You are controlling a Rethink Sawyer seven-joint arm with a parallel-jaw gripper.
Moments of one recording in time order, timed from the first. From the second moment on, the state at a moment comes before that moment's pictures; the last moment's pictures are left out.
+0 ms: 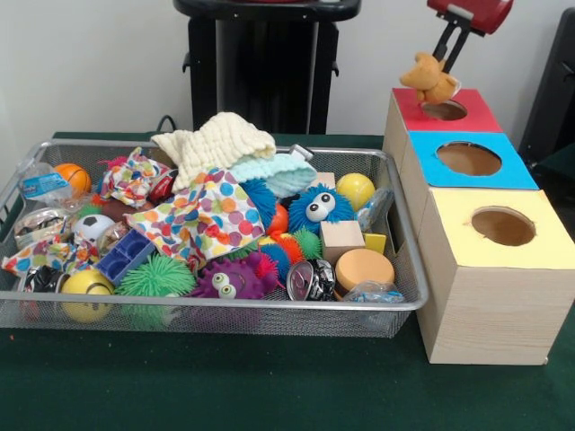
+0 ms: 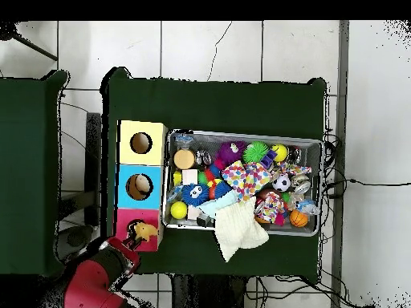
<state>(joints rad) 0.91 -0.52 -0.75 1.99 0.68 0.32 2.10</state>
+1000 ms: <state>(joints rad) 0.91 -0.45 -0.78 1.90 0.69 0.36 2.22</state>
